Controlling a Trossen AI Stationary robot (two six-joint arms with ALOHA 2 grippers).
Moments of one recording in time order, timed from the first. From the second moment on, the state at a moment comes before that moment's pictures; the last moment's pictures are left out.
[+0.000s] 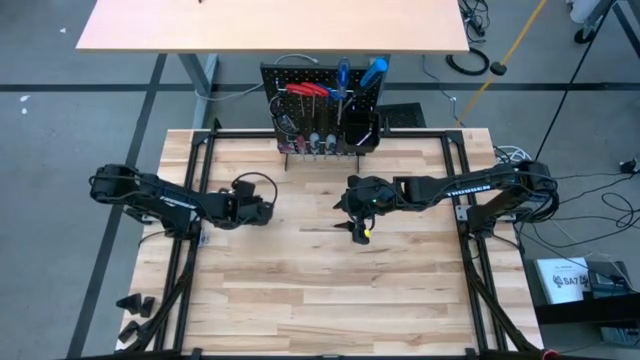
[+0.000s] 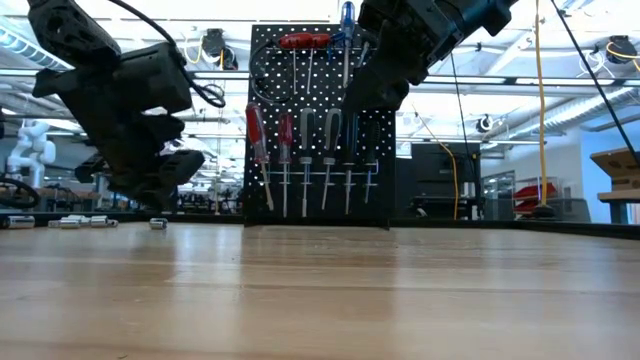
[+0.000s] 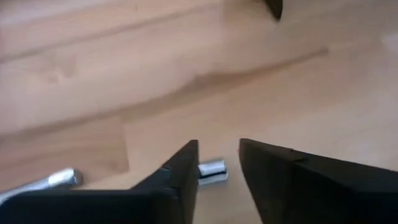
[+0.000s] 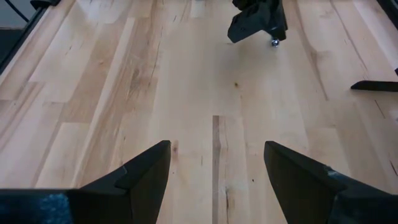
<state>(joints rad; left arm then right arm) 0.01 1.35 0.44 -0.35 -0.69 -1.11 -0.01 1.50 1.01 -0.14 -0.05 0.02</state>
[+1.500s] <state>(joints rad) 0.05 1.46 0.45 -0.28 -0.60 -1.12 -0.01 1.50 1.01 -0.14 -0.05 0.02</state>
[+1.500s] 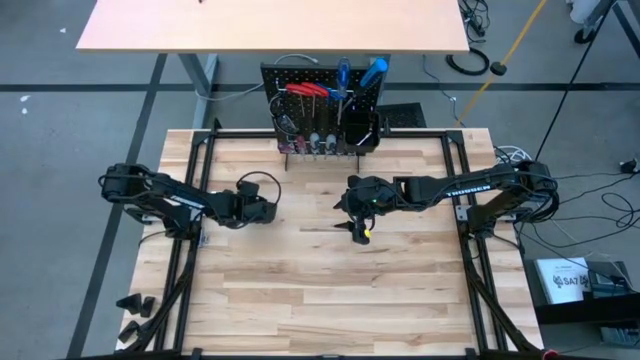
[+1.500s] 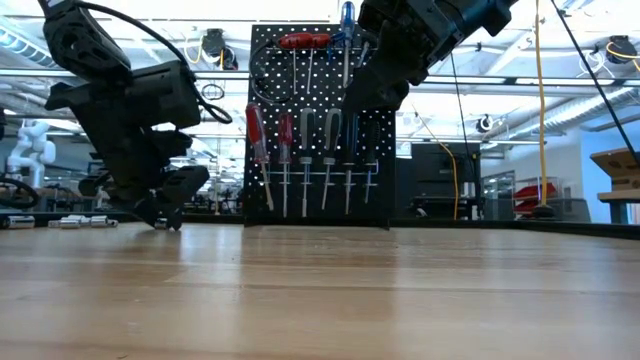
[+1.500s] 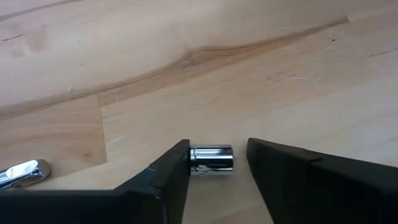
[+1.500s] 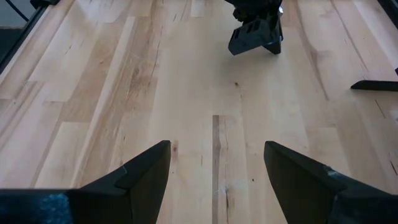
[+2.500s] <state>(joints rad) 0.04 1.22 0.44 0.47 0.12 -0.34 0.07 1.50 1.01 -0.01 -0.06 -0.15</state>
